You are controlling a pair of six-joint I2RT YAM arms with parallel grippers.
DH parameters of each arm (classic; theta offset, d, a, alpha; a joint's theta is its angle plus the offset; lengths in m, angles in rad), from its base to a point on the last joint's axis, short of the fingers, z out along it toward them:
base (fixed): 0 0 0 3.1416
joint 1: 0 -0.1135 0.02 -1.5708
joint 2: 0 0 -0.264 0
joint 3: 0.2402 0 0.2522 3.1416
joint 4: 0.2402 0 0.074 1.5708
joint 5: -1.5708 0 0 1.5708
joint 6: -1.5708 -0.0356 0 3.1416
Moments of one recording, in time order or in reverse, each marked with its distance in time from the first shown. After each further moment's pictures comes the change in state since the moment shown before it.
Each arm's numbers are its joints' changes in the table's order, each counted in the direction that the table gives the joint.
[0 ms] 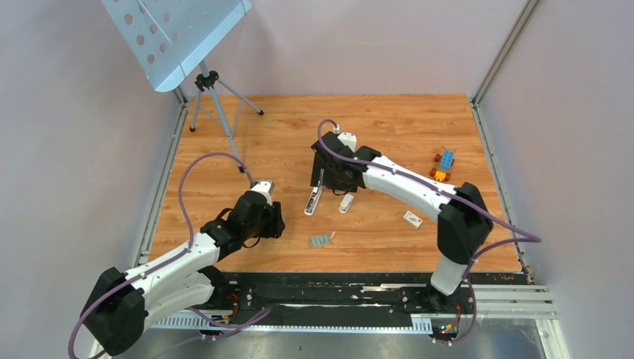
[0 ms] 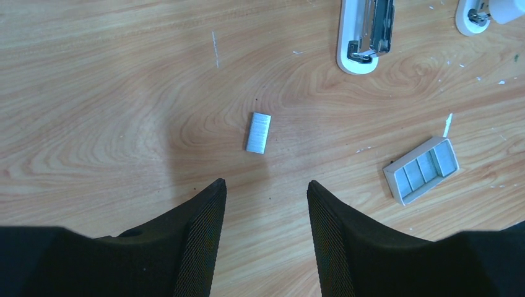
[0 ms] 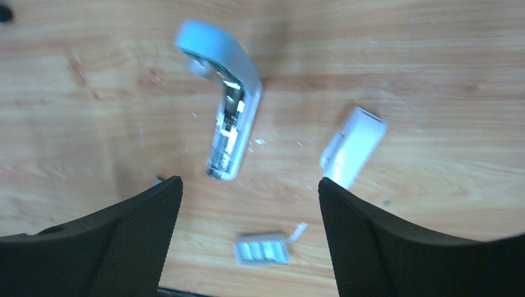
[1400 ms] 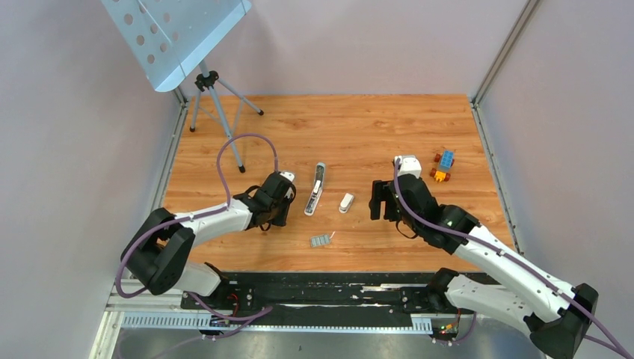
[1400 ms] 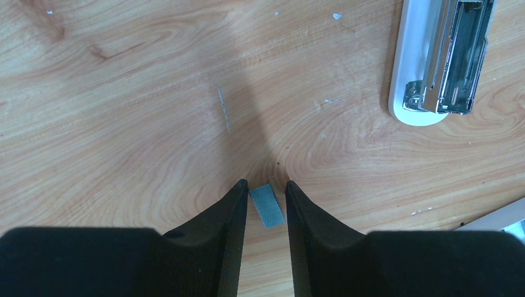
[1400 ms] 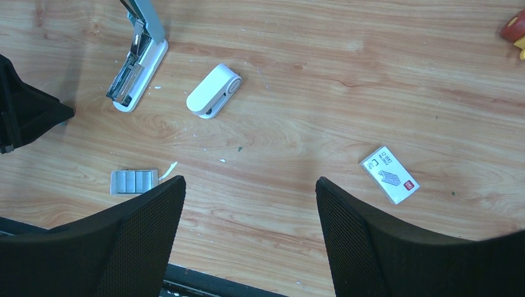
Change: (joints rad) left arm 0.000 -0.494 0.254 0.012 0.067 -0.171; right arm 0.036 0.930 -0.689 -0.108 -0.115 0.389
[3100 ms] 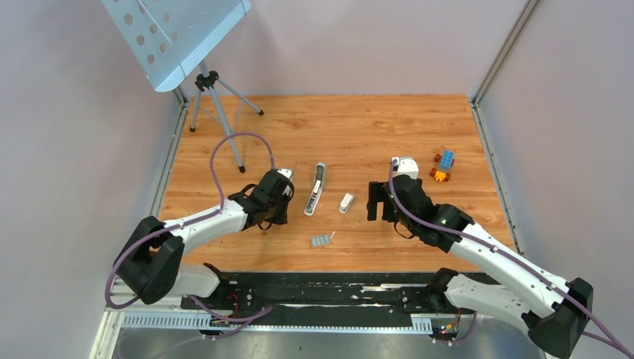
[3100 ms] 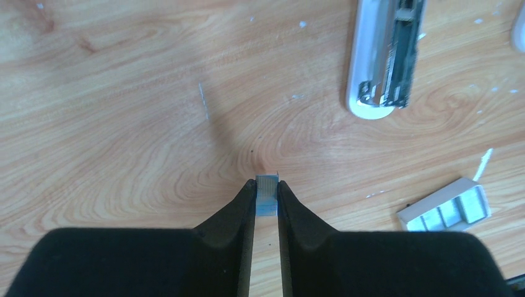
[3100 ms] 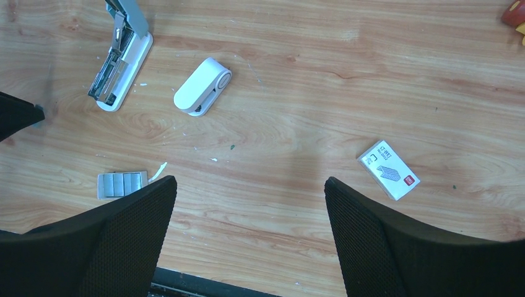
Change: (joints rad) left arm 0.000 0.063 0.013 0.048 -0.052 0.080; right arm 0.000 -0.036 -0.021 -0.011 -0.014 -0.021
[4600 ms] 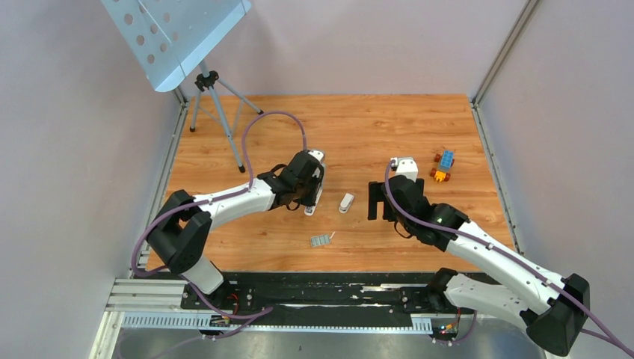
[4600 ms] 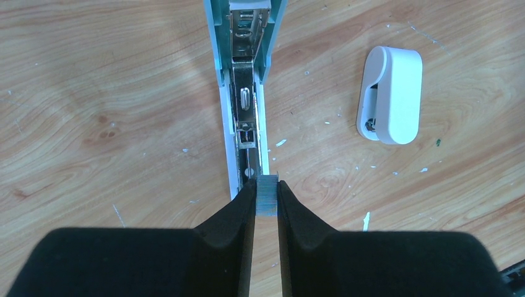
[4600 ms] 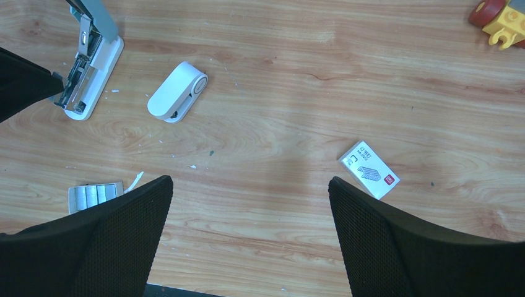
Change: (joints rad) left arm 0.113 -0.246 0.333 -0.014 -0.014 -0.013; right arm 0.000 -0.026 -0.013 -0.006 -0.068 0.012
